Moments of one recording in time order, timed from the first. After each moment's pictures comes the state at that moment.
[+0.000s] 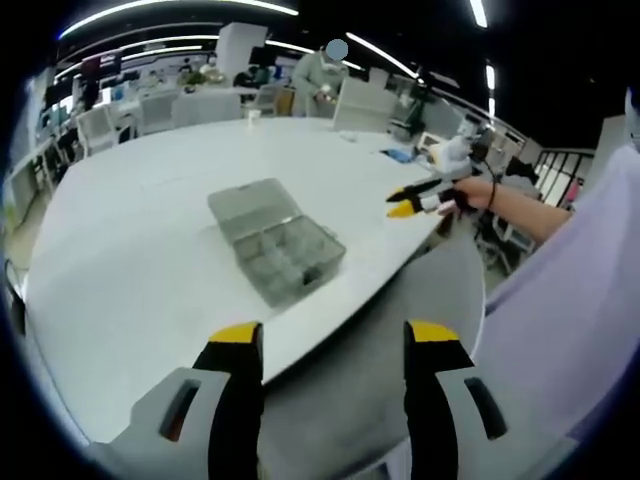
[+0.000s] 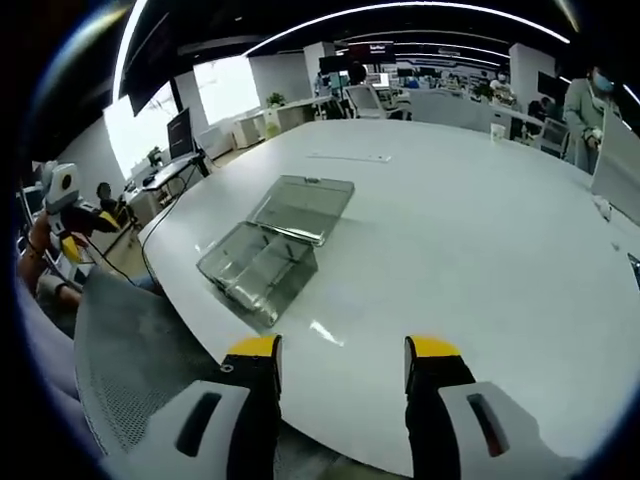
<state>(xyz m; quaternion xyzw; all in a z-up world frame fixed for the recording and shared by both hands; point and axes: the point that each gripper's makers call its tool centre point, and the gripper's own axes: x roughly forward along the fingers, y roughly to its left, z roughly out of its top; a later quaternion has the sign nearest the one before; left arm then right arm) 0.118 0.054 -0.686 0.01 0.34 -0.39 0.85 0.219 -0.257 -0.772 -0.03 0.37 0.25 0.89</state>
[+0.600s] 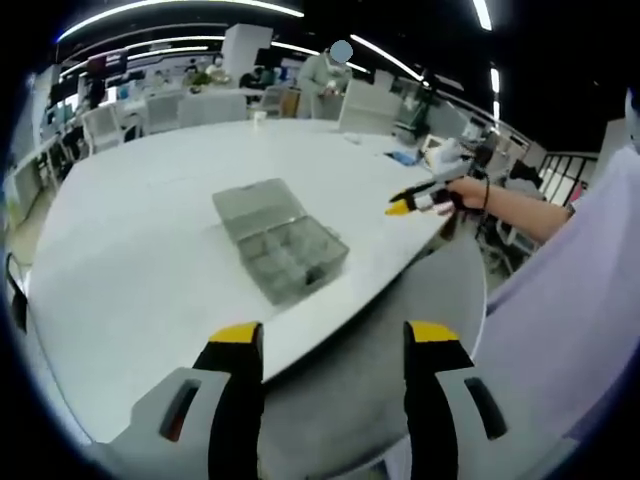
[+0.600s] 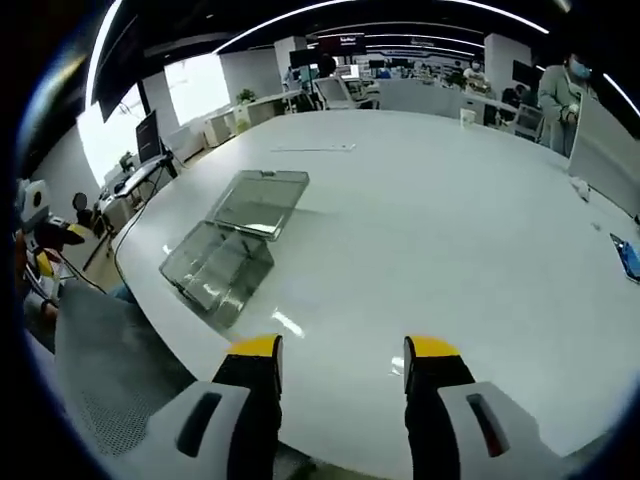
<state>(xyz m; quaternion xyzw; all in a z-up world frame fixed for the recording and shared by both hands) 0.115 0.057 -0.685 0.01 0.34 -0.38 0.86 0.237 -0.289 -0.790 -0.03 0.40 0.19 0.90</state>
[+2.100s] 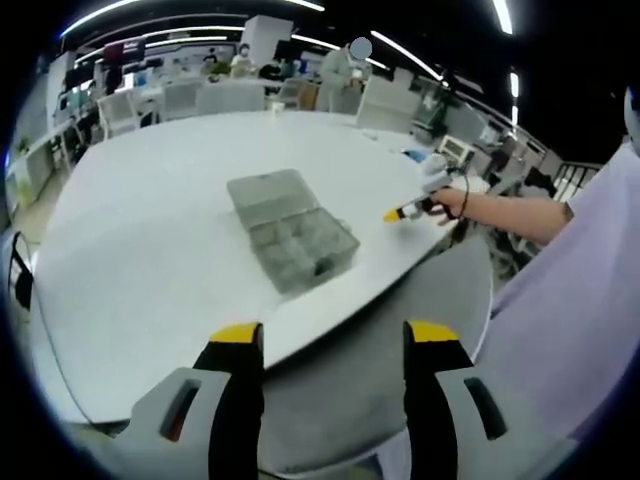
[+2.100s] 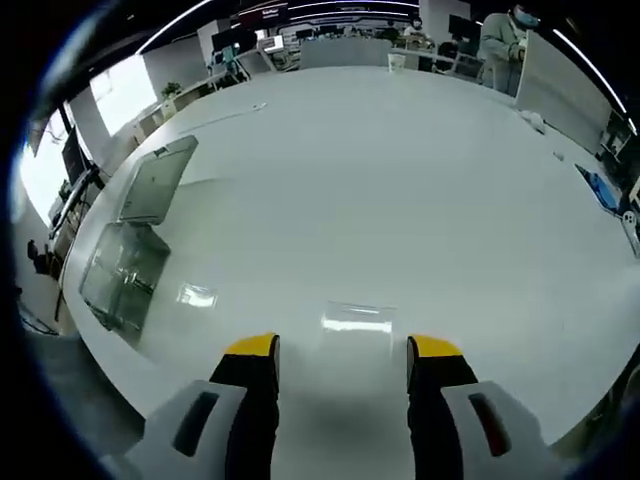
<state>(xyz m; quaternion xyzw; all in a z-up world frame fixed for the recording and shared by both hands) 0.112 0.064 -0.689 0.00 0.36 -0.35 0.87 0.260 -0.339 -0.864 0.00 0.48 0.06 0.88</state>
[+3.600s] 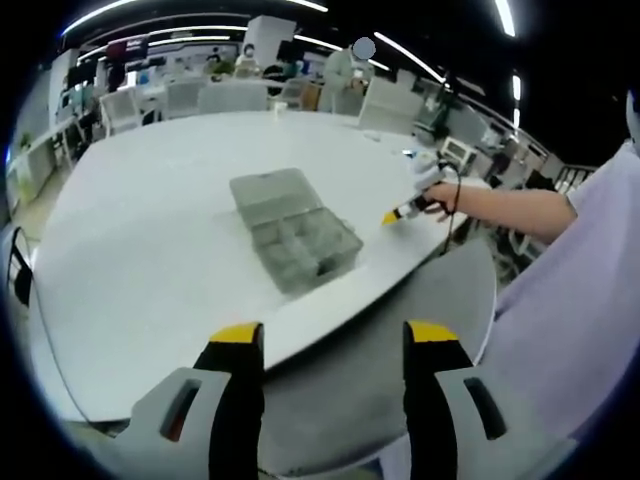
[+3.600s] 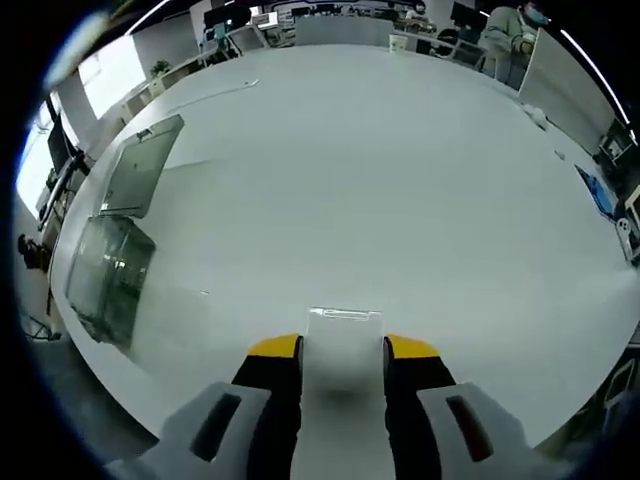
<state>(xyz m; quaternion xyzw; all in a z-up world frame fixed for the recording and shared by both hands) 0.115 0.065 -0.693 -0.01 0.36 -0.34 0.87 0.266 -0.335 -0.870 -0.03 0.52 0.04 0.85</state>
